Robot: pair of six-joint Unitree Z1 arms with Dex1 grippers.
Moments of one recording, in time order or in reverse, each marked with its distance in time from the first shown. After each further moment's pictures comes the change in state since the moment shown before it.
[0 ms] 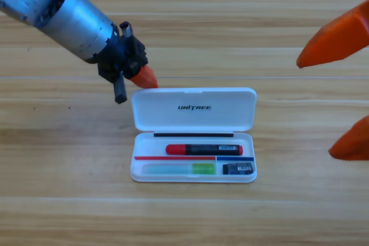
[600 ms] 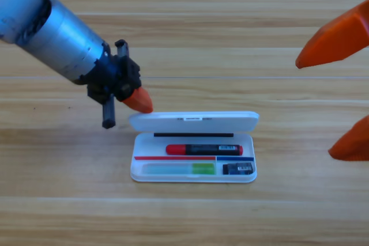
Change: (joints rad) arm 0 -0.064 -0.093 0.108 0.017 0.000 -0.005; arm 1 0.000 0.000 0.000 -0.004 0.010 0.008
